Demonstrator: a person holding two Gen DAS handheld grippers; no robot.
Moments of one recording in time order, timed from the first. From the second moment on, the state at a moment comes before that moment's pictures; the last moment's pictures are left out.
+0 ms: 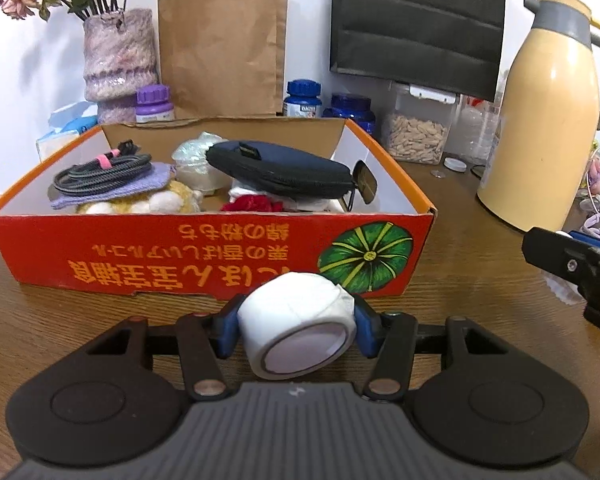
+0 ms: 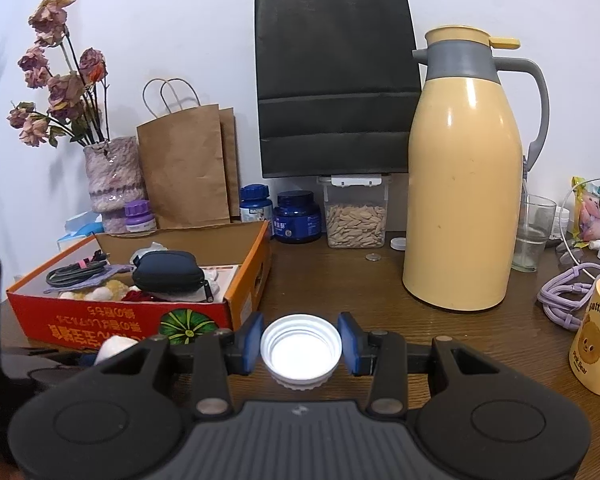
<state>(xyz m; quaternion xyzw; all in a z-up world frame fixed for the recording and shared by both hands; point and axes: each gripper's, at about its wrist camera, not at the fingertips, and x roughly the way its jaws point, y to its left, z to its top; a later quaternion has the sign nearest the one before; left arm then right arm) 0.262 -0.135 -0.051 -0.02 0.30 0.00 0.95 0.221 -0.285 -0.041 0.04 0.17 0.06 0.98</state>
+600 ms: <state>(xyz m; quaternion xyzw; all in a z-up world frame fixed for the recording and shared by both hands) 0.218 -0.088 -0.021 -0.02 0.24 0.01 0.97 0.205 -0.263 -0.037 0.03 0.14 0.07 0.99</state>
